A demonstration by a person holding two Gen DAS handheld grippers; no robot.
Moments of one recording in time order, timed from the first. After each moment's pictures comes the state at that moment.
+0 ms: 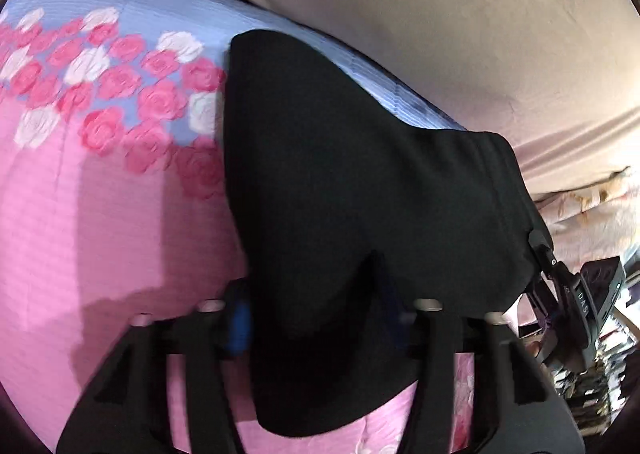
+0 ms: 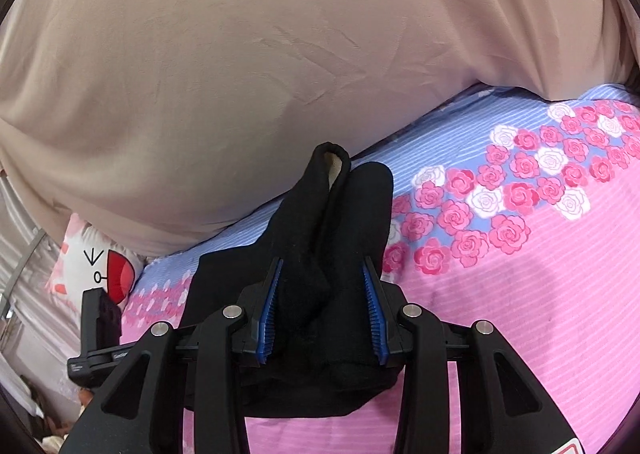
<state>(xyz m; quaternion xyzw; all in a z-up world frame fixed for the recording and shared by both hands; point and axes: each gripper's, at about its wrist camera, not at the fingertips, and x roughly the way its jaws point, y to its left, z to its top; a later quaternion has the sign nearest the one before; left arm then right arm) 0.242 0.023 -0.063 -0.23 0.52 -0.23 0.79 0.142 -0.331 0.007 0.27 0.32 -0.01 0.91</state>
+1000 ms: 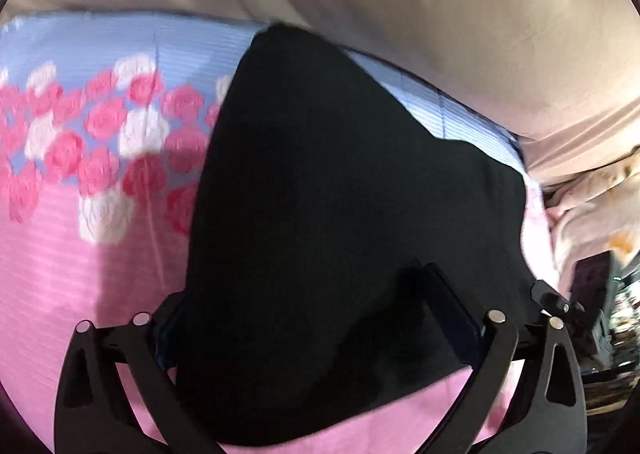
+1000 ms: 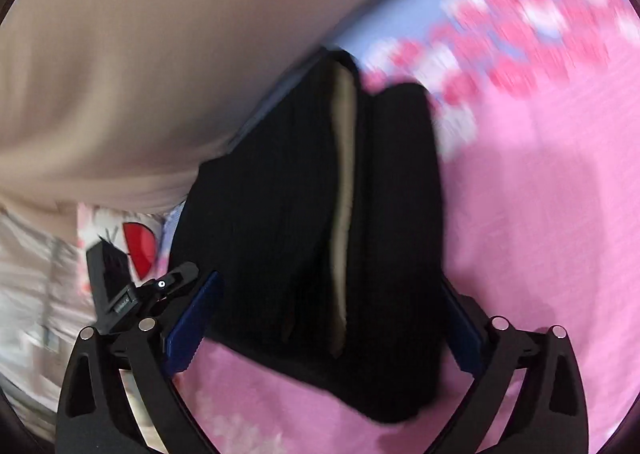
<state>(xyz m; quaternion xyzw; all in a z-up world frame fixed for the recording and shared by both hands) 0.260 0.060 -0.061 -0.15 0.53 -0.20 0.81 0.166 -0.267 -0.056 0.35 0.44 0.03 0.83</state>
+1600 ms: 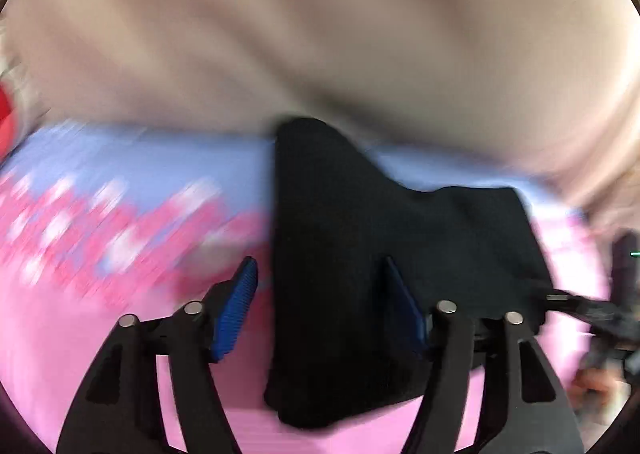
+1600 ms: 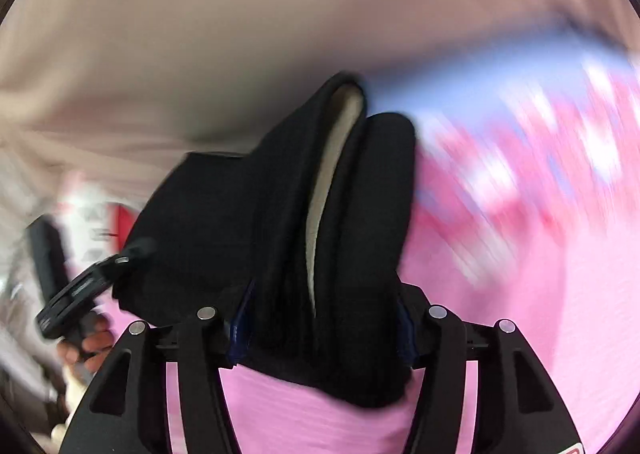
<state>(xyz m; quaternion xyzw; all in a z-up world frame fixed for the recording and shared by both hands) 0.262 0.084 -0.026 -0.07 0.43 -0.10 0.89 0.195 -0.283 -0.050 0.28 0.45 0.01 0.85</state>
